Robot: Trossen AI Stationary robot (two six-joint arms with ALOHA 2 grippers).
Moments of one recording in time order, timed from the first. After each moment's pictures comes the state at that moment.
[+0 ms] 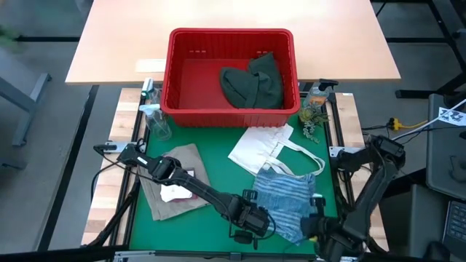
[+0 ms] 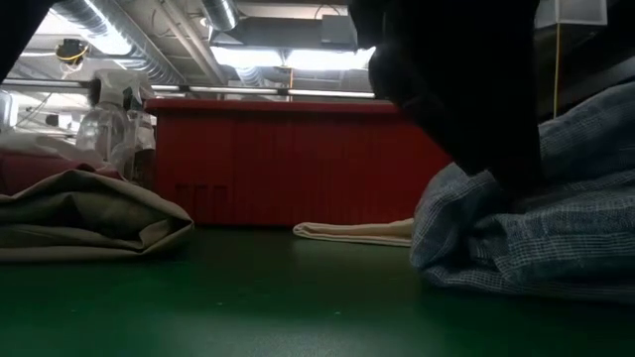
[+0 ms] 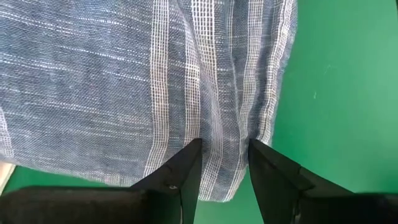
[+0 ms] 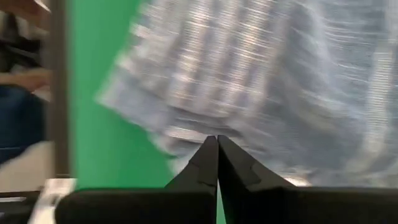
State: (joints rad) left arm -0.45 2.52 2.34 -1.02 -0.22 -0.28; right arm 1.00 1.69 1.29 -1.10 0.25 1.02
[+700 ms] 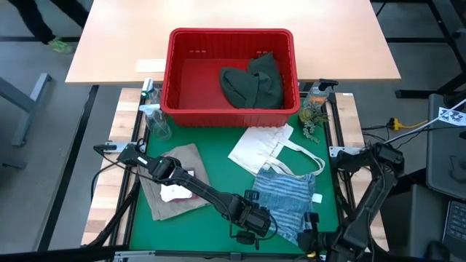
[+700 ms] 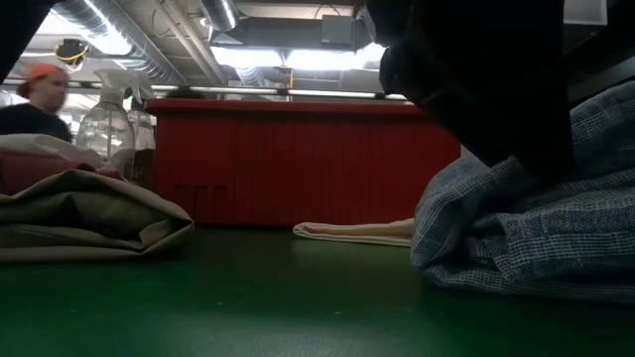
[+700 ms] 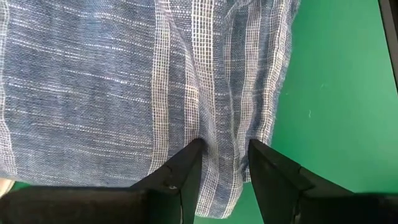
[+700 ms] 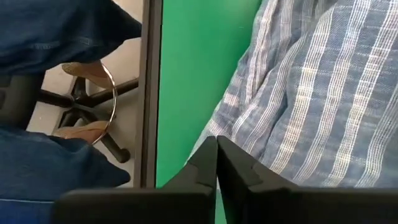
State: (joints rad) left arm -0.45 2.52 2.34 -0.97 -0.22 -0.28; right arm 1.05 1.77 1.29 -0.79 0.39 1.05
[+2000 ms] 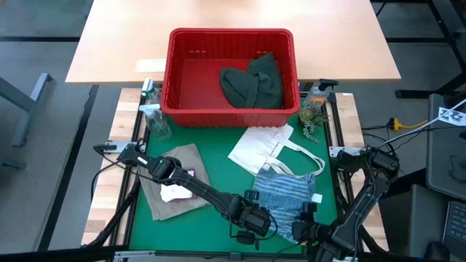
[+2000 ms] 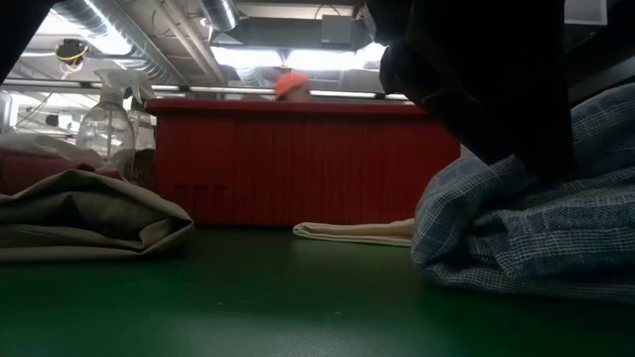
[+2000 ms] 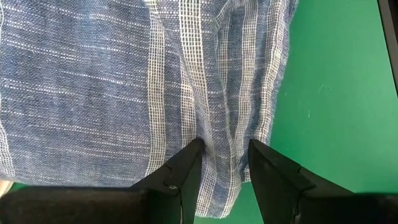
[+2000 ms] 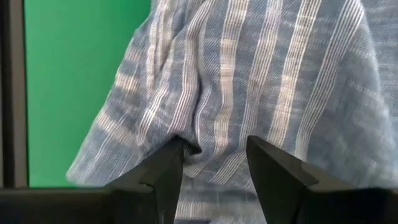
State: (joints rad) left arm -0.45 2.52 2.34 -0.97 -0.22 -0.28; right arm 0.99 1.84 1.29 -0.99 0.42 1.06
